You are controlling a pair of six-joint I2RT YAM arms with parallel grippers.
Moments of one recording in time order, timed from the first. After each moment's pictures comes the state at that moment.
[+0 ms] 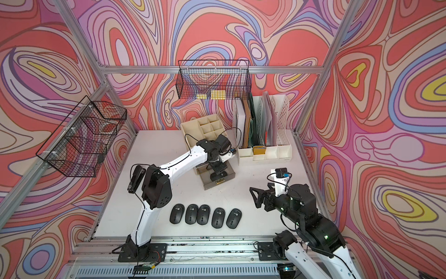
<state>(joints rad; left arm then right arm) -0.73 2.24 2.07 -1.08 -0.04 0.26 0.45 0.46 0.88 -0.86 -0.10 0.33</state>
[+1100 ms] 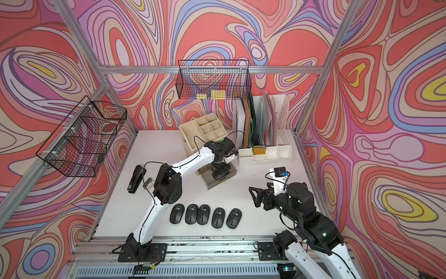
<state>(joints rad) -0.73 2.43 2.24 -1.11 -0.04 0.15 0.45 0.48 0.88 -0.86 -0.10 0.33</state>
